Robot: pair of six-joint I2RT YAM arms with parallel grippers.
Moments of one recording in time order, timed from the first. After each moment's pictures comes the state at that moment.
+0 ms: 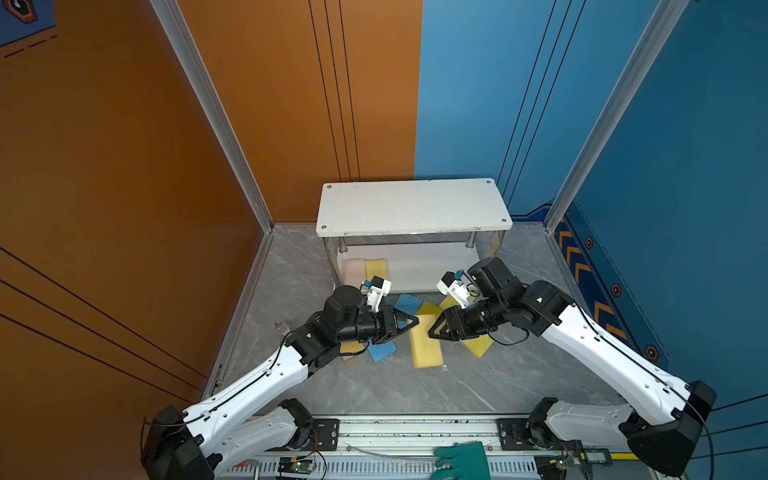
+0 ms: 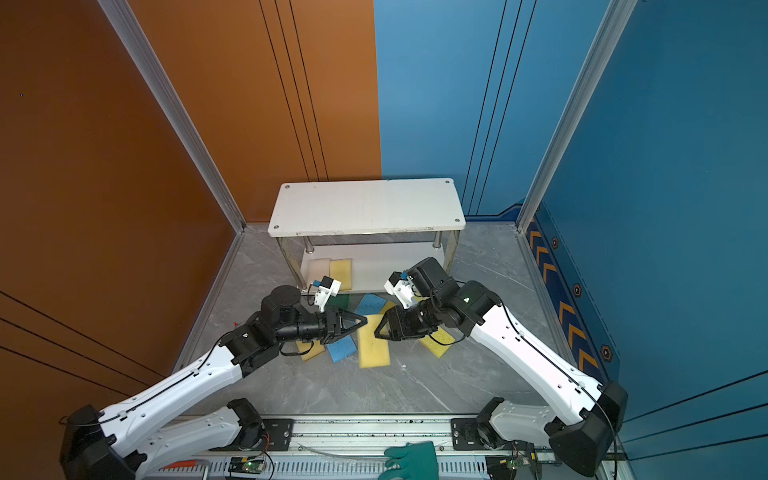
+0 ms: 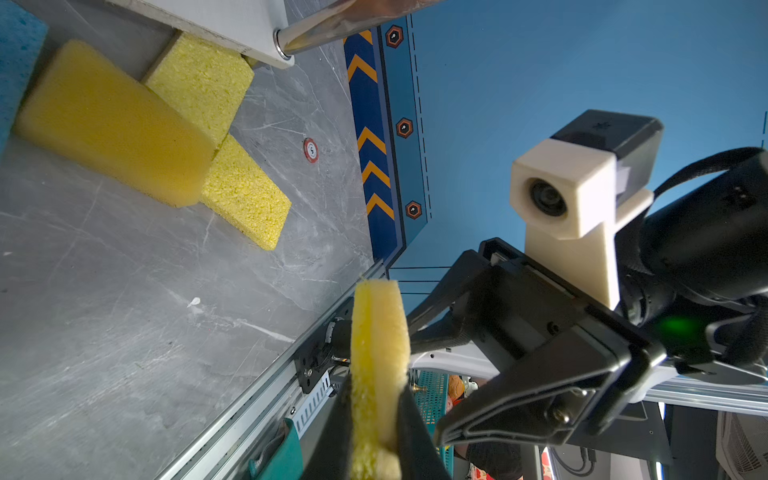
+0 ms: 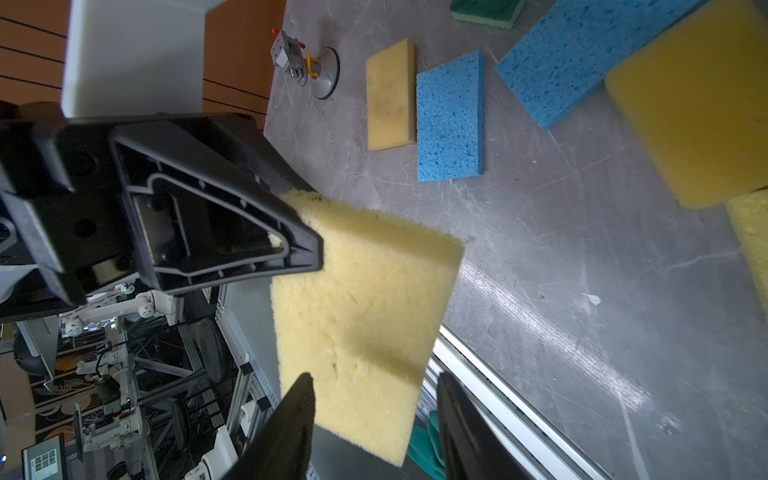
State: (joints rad) left arm -0.71 1.00 0.72 -0.07 0.56 -1.15; right arm 0.71 1.23 1.28 -1.01 -0.57 0.52
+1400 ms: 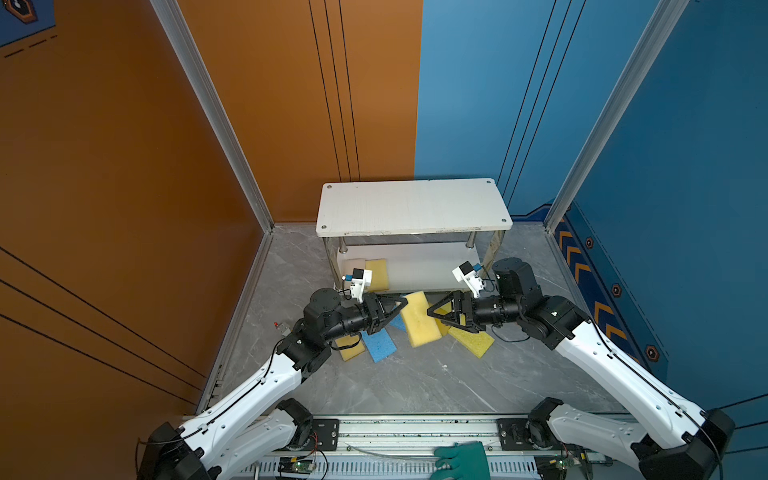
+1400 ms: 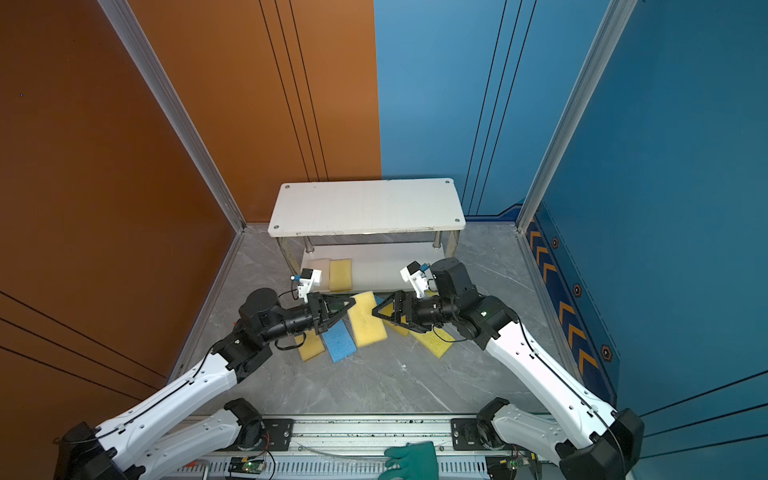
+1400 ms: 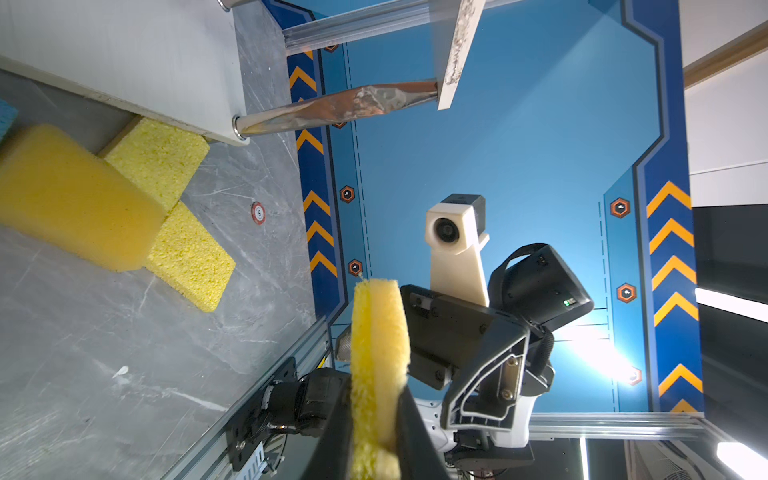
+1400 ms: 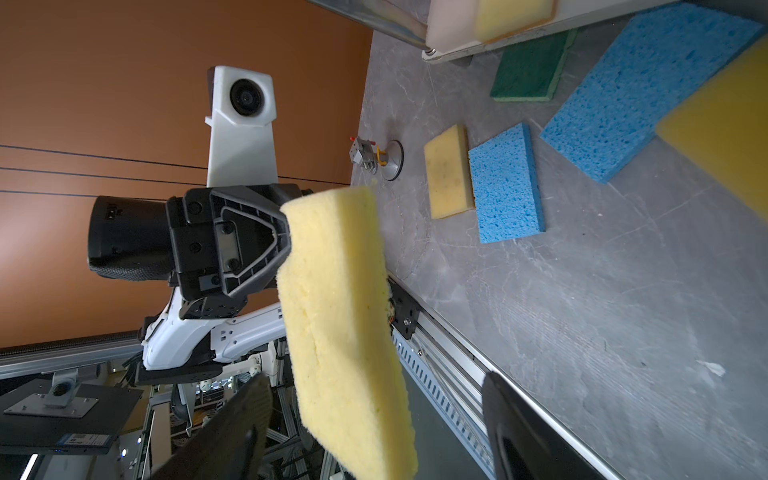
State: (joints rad) left arm -0.59 0.93 0.62 0.24 0.55 -1.38; right arm 0.59 1.09 1.06 -0.60 -0.72 0.85
